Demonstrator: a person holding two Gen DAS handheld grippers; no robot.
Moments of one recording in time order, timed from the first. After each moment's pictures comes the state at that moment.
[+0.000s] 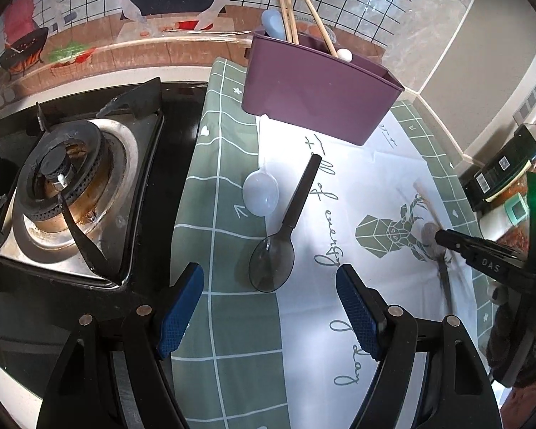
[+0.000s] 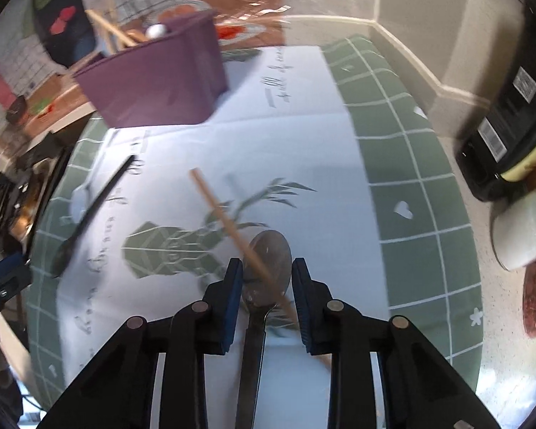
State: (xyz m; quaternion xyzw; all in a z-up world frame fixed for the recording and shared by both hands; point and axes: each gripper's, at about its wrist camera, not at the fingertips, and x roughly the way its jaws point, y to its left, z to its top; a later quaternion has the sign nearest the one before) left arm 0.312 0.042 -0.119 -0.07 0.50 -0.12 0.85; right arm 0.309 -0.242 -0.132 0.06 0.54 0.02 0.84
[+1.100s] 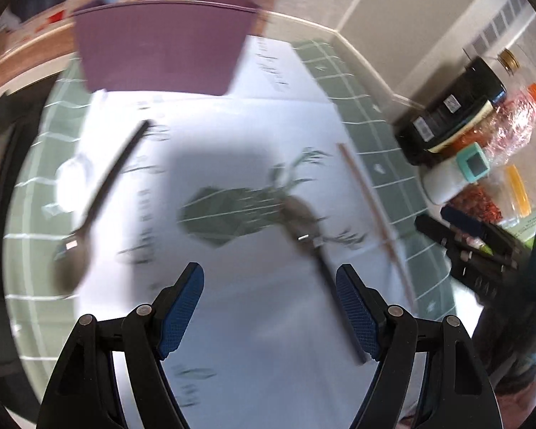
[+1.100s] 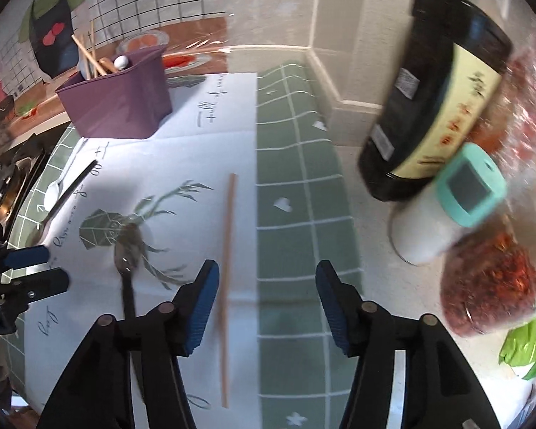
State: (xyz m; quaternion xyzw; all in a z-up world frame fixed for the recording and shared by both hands) left arm 0.320 -0.105 -0.124 -0.05 0.56 -0.24 0.79; right arm 0.259 -0.321 -0.101 0.01 0.51 -0.05 0.86
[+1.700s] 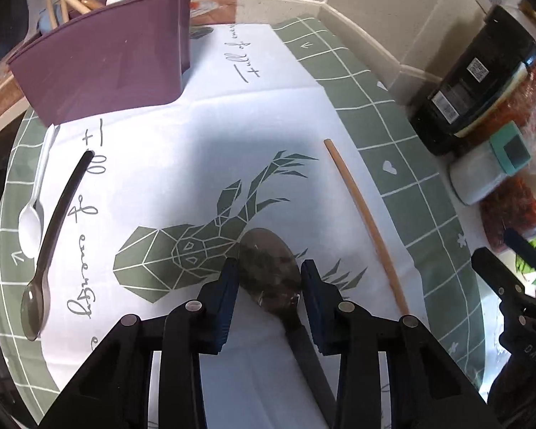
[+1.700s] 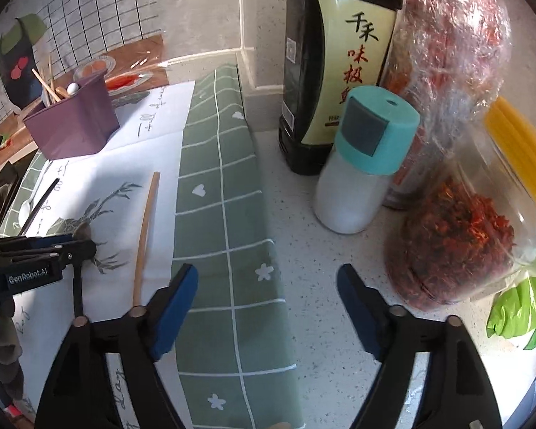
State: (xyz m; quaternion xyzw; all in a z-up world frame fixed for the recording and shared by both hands) left arm 0.340 -0.173 -0.145 0.03 0.56 -0.21 0.80; right arm 0.232 -0.368 -0.106 0.04 0.48 -0.10 0.87
